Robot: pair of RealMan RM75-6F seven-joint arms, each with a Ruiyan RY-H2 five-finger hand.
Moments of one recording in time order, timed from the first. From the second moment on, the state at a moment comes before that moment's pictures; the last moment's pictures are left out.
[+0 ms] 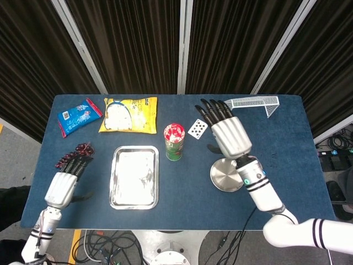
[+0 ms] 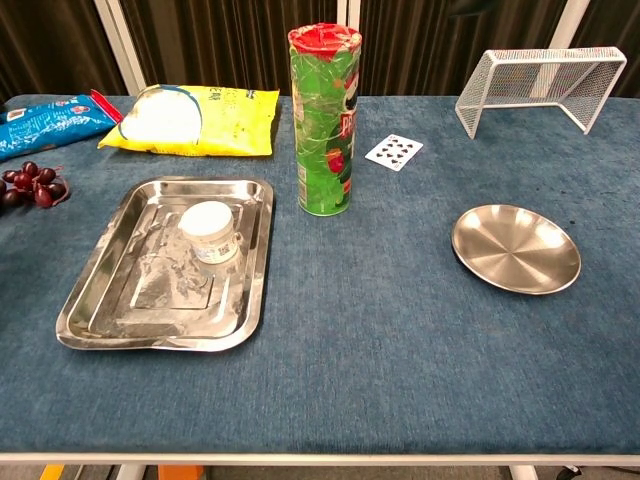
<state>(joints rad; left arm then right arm) -0.23 -1.40 -0.05 -1.49 1.62 1.39 -0.01 0.82 -1.19 0.24 -1.92 -1.11 1.25 -0.49</state>
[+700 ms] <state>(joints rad) -0.55 -1.50 -0.13 -1.47 1.50 0.98 0.08 0.38 -1.01 0.06 -1.84 -1.45 1.57 -0.12</state>
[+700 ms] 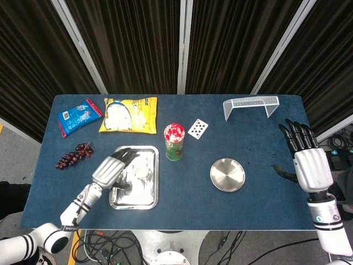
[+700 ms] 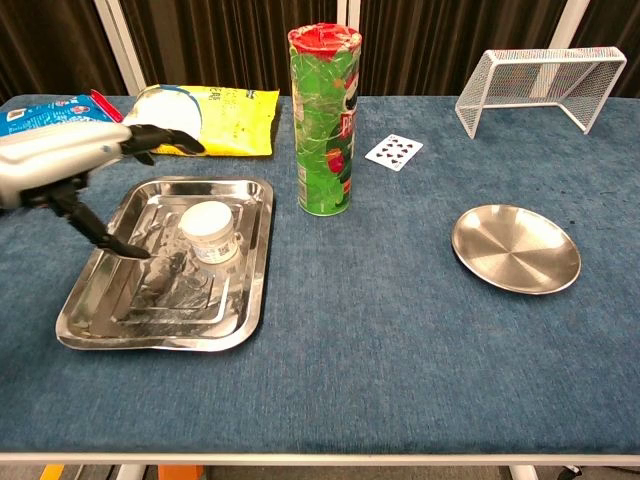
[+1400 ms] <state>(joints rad) -0.66 -1.61 -0.11 -1.33 1.49 0.94 0.12 0.30 -1.00 0.12 -1.75 -1.44 1.56 -0.01</state>
